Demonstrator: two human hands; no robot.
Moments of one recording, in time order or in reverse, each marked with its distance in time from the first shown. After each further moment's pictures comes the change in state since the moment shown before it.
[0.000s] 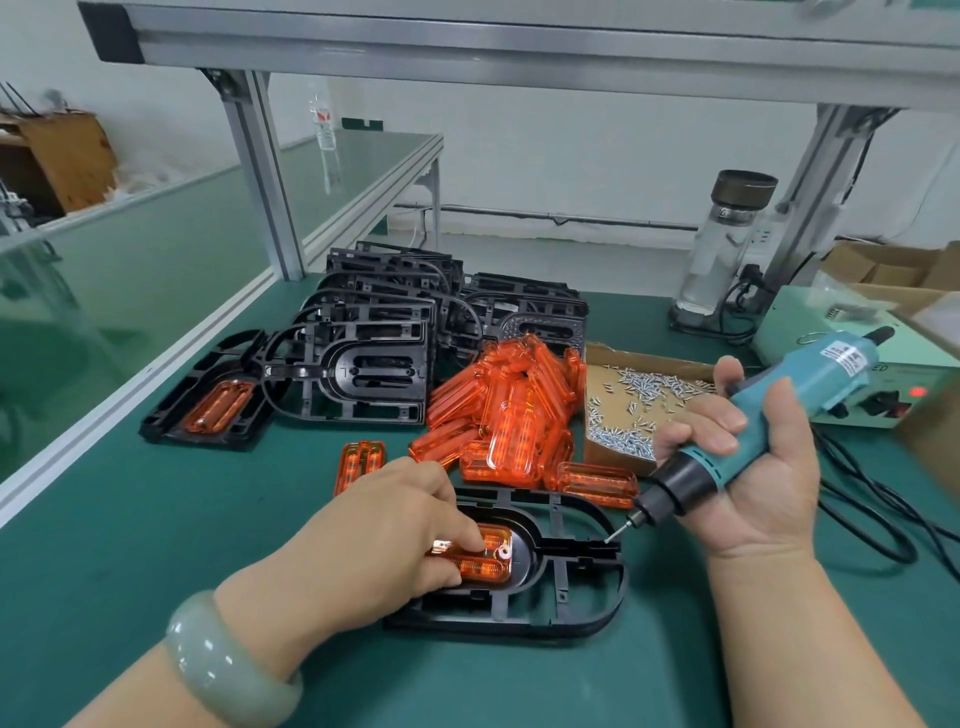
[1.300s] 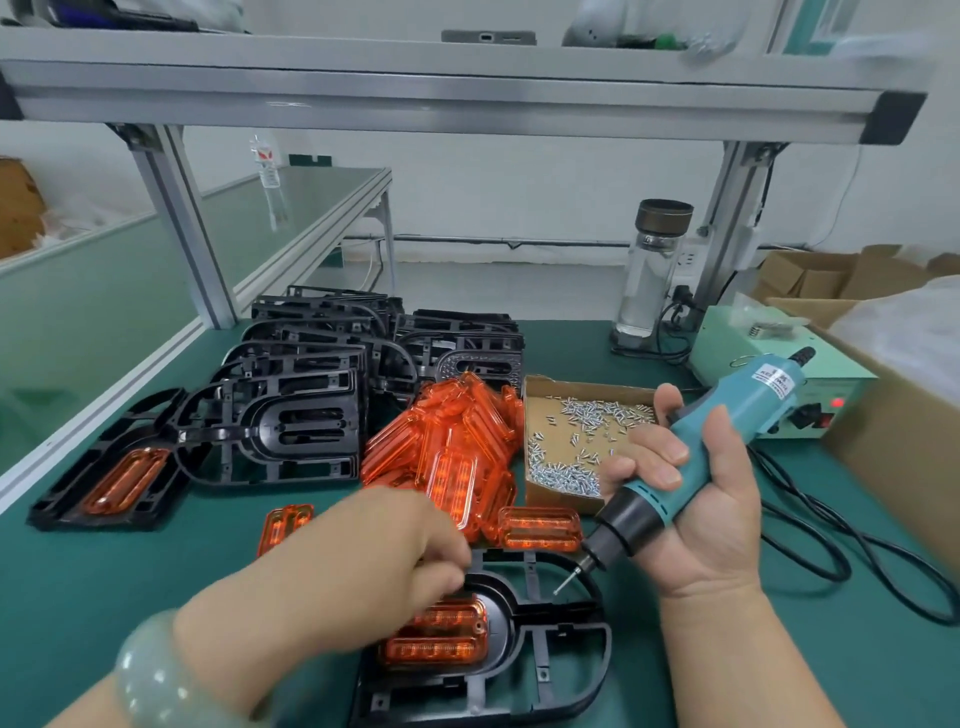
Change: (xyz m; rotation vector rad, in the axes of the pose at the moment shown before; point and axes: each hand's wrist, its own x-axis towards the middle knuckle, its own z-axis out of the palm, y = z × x) left_hand 0.048 0.030 -0.025 -0.053 -0.080 -0.002; right_hand 0.005 -0.012 -0.006 0.118 -0.046 0.015
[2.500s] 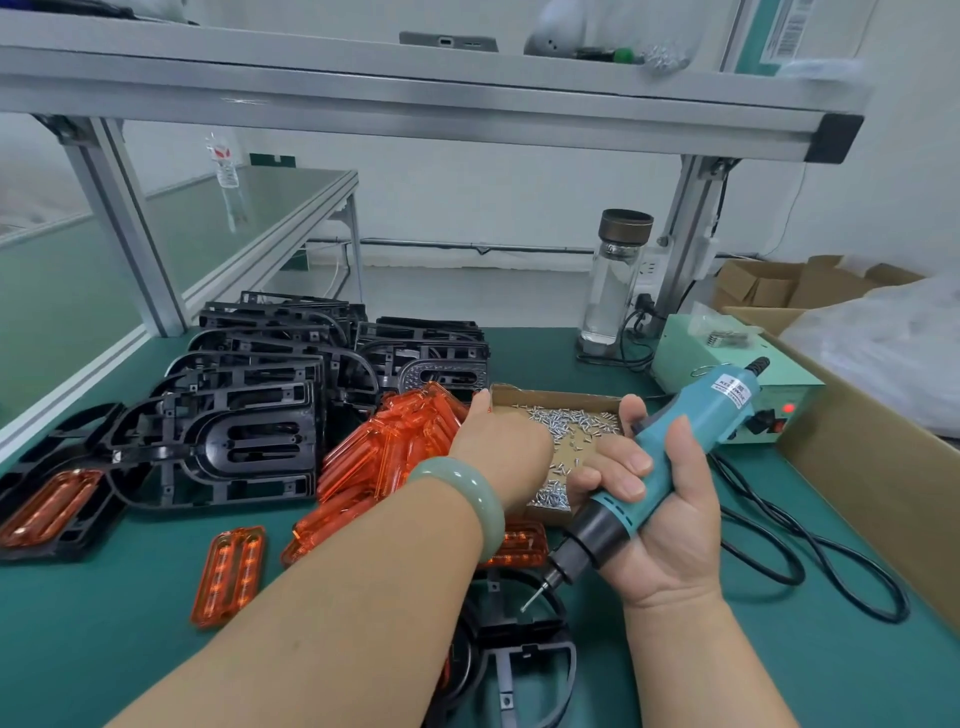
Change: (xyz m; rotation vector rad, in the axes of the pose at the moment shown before) left_hand 0.158 0.048 0.034 0.529 0.077 0.007; right_hand 0.004 -0.002 -0.002 0.015 0.025 -0.006
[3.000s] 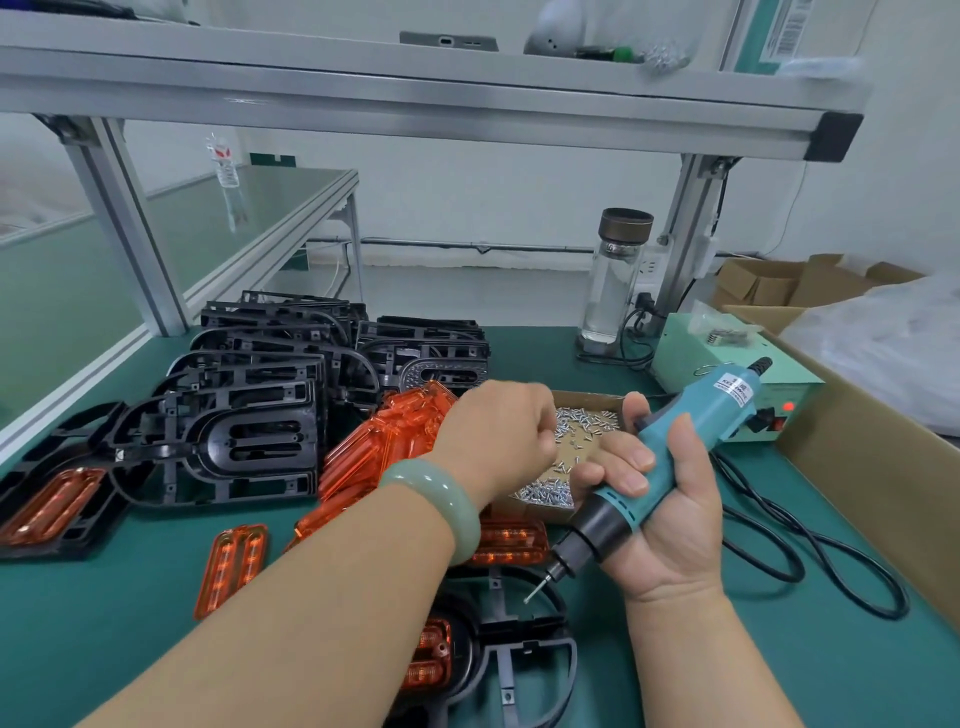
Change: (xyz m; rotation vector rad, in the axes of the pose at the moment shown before) left_hand -0.016 -0.010 -0.018 -0.516 0.327 -0.064; right_hand 0.001 -0.001 -0.001 -0.011 0.005 -0.022
